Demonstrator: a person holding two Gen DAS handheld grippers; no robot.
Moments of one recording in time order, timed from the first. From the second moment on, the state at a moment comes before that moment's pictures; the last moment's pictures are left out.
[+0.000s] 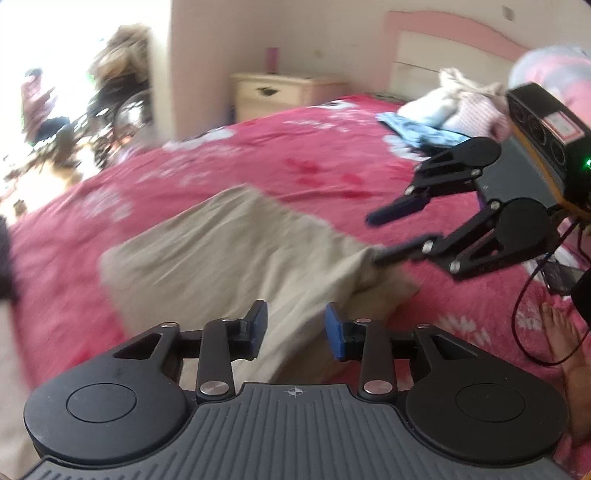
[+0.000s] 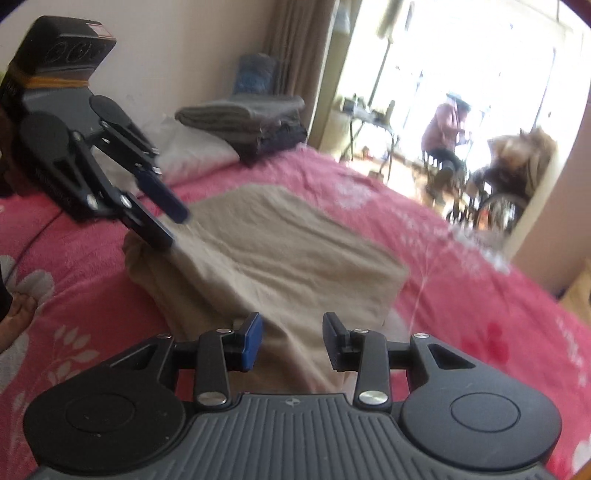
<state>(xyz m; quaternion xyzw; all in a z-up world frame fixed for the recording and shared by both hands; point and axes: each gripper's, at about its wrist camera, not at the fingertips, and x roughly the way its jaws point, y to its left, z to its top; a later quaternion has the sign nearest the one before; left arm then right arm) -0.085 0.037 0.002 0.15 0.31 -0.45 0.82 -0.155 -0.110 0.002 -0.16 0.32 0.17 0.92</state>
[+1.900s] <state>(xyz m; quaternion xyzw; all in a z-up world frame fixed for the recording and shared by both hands) -0.128 0.066 0.001 0.22 0.29 -0.40 0.84 -0.136 -0.198 -0.039 0.25 0.49 0.06 0.83</state>
